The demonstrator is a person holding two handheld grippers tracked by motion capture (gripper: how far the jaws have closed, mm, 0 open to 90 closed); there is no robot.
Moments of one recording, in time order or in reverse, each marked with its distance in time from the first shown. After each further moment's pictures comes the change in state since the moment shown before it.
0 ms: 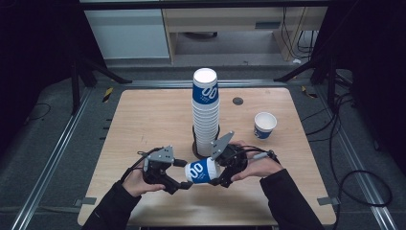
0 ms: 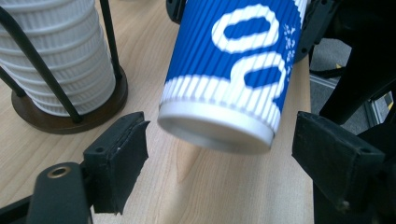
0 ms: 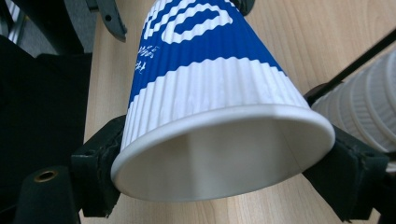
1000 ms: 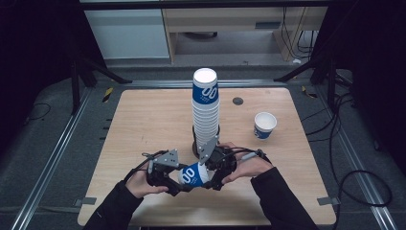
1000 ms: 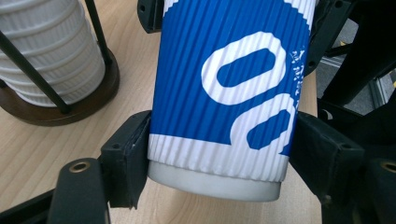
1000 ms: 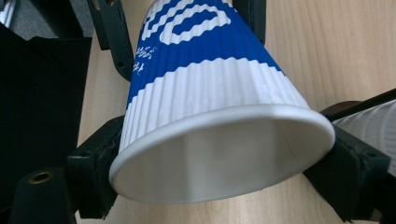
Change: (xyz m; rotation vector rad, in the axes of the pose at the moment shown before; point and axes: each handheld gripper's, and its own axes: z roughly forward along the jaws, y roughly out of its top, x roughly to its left) left arm -0.001 -0.002 0.009 0.064 -0.008 0.035; right arm 0.004 0.018 0.020 0.059 0.012 -0.075
